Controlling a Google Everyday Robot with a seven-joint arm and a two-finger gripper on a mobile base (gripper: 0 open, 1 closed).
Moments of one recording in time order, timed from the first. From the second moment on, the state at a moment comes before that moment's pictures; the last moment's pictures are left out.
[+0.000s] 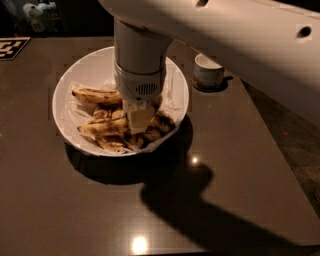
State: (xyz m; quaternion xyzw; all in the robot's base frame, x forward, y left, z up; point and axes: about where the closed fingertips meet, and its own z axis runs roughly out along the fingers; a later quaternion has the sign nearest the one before) arm 0.477 0.049 0.903 -0.81 0.58 0.00 0.10
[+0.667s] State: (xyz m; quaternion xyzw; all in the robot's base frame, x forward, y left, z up) arm 0.451 0.040 0.954 -0.82 0.56 -0.01 0.15
